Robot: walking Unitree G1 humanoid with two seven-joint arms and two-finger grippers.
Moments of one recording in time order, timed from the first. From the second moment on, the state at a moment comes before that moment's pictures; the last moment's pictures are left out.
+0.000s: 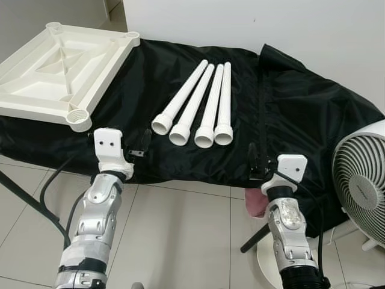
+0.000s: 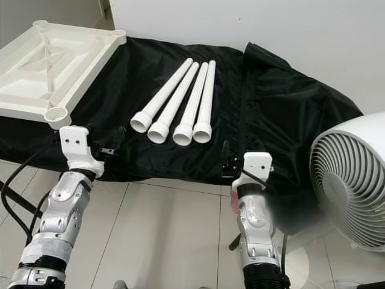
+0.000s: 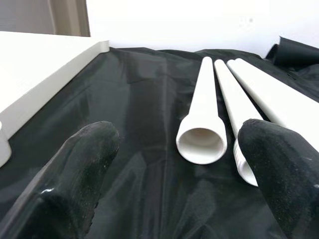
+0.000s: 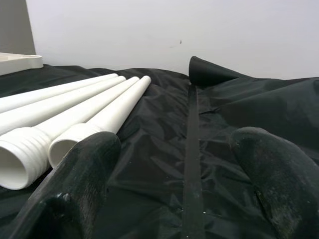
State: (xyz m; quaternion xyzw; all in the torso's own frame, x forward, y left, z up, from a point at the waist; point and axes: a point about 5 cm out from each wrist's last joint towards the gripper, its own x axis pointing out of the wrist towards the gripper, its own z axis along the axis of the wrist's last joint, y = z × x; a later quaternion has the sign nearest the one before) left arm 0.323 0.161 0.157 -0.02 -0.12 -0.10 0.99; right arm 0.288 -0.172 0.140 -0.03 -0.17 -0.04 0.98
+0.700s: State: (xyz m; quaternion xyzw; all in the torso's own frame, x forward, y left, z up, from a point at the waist) left arm 0.333 0.170 0.163 0.00 -0.13 -0.09 0.99; right arm 0.304 -0.163 0.150 -0.03 -0.19 -0.03 0.98
